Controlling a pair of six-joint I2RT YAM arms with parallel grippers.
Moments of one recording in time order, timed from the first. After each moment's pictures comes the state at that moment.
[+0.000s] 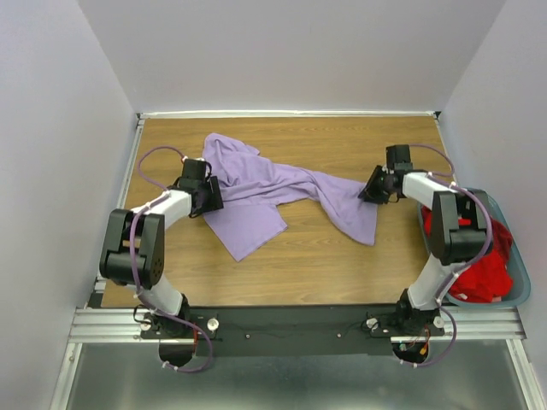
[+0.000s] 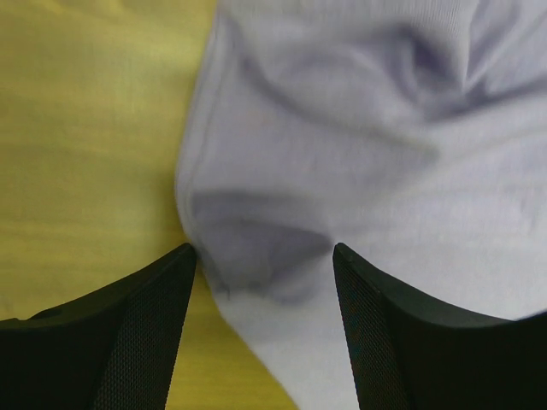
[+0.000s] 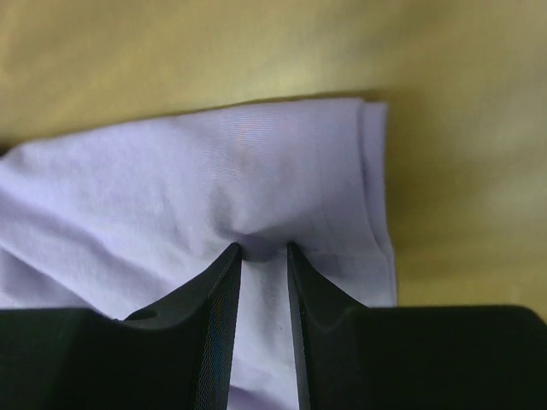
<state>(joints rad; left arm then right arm) -0.15 1.59 0.84 -0.22 -0.04 -0.34 0.04 1.75 1.02 -0.30 -0.16 0.56</state>
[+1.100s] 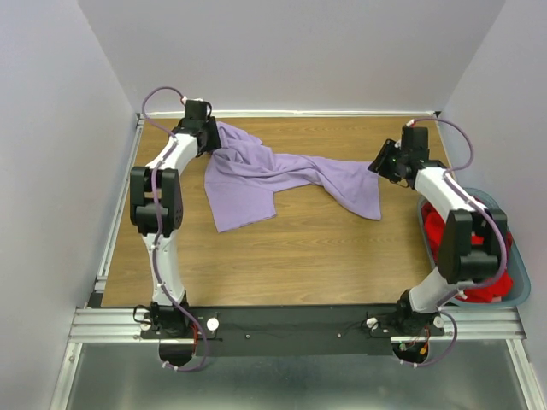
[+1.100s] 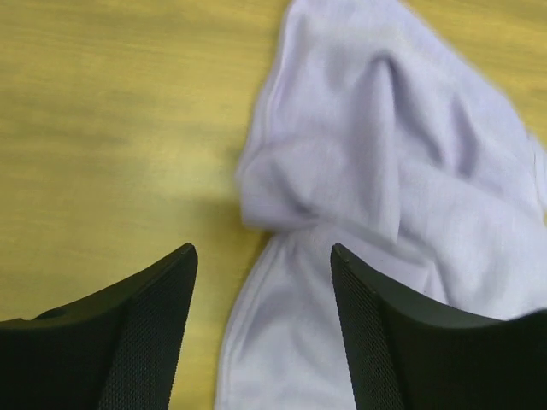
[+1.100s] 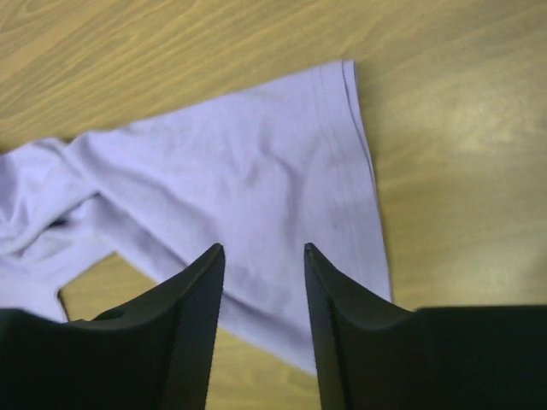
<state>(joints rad) -0.08 2.20 1.79 -0.36 -0.15 -0.27 0.01 1.69 1.18 -0.25 -0.09 0.45</state>
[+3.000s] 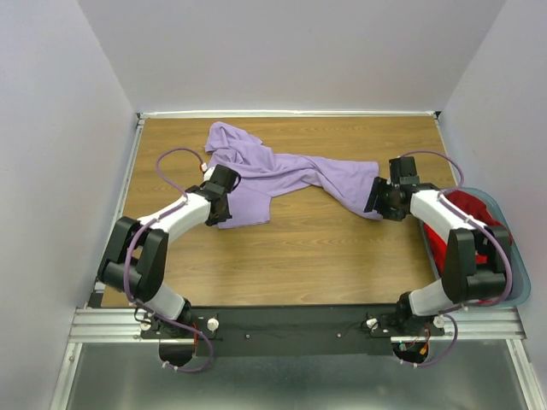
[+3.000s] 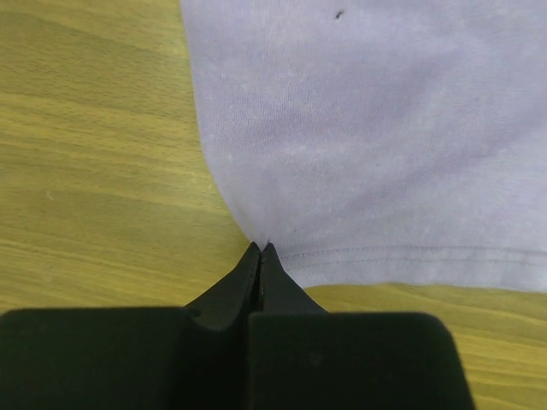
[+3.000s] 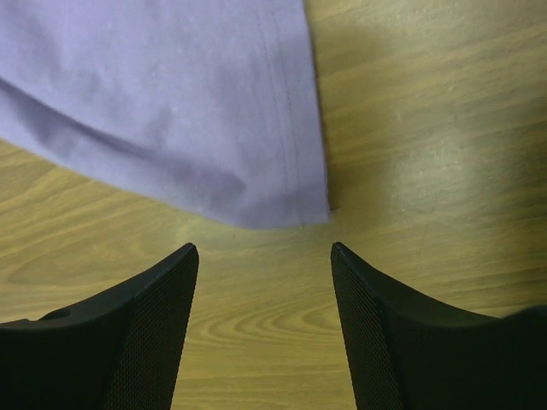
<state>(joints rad) -0.40 1.57 0.91 -0.48 -0.33 -0.50 0.07 1.46 0.86 -0.43 -0.01 0.39</state>
